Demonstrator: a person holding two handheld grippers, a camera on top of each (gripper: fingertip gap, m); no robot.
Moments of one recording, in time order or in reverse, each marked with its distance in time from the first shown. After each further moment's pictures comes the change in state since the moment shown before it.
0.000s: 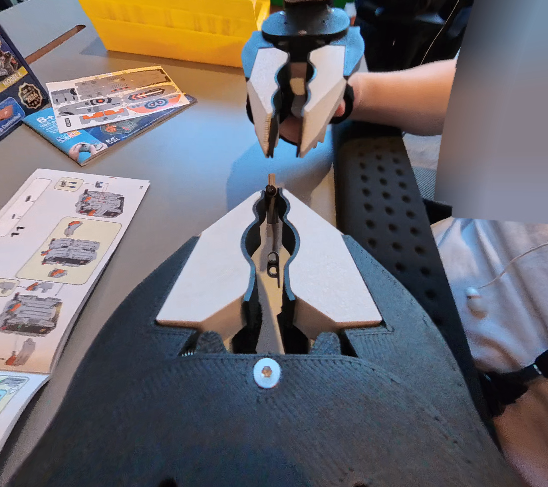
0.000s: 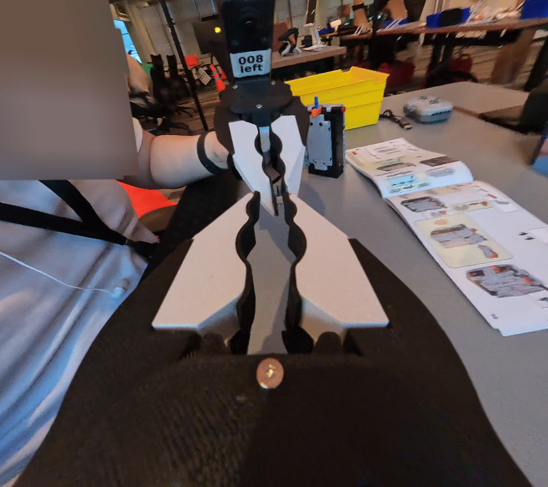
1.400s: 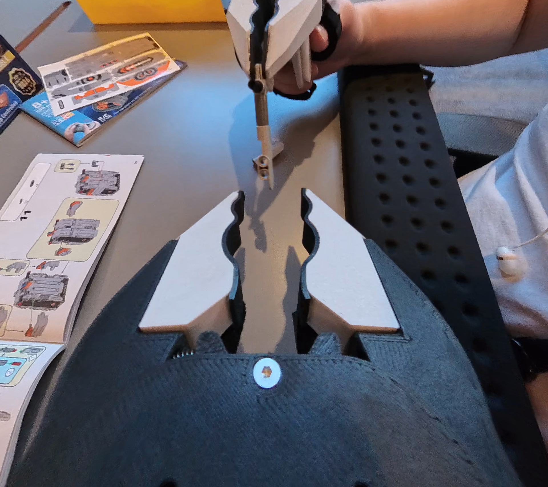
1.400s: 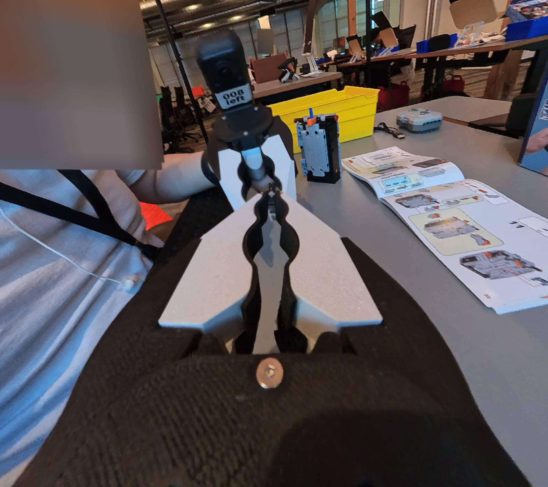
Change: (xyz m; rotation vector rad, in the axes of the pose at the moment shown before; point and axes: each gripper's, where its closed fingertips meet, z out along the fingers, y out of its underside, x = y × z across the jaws) left arm 0.007 0.035 0.000 -0.112 -0.039 0.123; right arm 0.002 0.003 -0.020 0.090 0.000 0.027
